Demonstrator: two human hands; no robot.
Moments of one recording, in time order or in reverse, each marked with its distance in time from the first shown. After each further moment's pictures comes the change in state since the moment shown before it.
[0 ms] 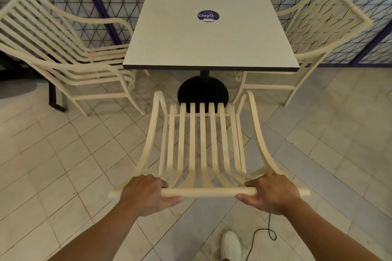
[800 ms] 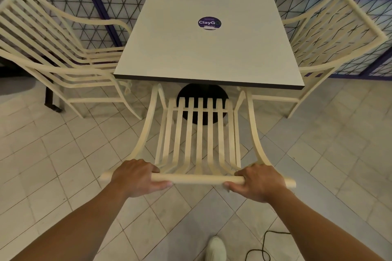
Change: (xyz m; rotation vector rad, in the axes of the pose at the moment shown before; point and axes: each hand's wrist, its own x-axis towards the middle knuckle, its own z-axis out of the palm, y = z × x) left_hand 0.105 -0.013 -0.050 -0.027 0.021 -0.032; right_hand 0.103 0.049 -0.045 -0.018 -0.007 -0.007
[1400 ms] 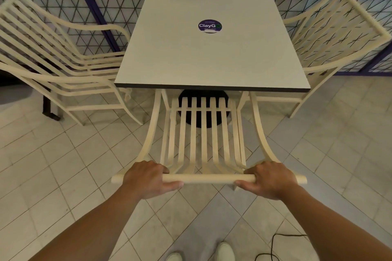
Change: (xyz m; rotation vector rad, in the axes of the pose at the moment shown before) left_hand 0.034 -0.008 -0.014 0.037 -0.006 0.019; right_hand 0.029 0.009 -0.013 0.047 0.006 0.026
